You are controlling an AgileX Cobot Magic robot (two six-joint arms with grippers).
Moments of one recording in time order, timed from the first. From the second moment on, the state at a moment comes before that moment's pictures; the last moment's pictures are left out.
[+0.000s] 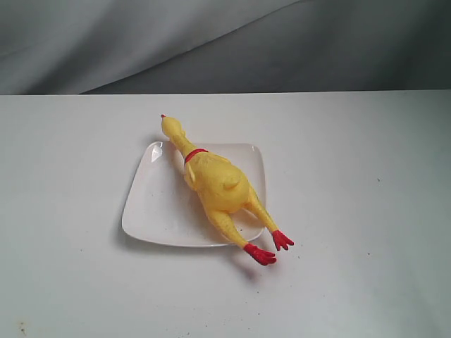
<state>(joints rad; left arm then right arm) -0.23 0.57 -0.79 1.63 -0.35 -1.33 -0.10 0.00 0.00 0.06 0.34 -0.08</state>
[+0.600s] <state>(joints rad) 0.10 0.04 -0.79 1.65 -0.16 -1.31 -0.10 0.00 0.00 0.06 0.34 -0.08</state>
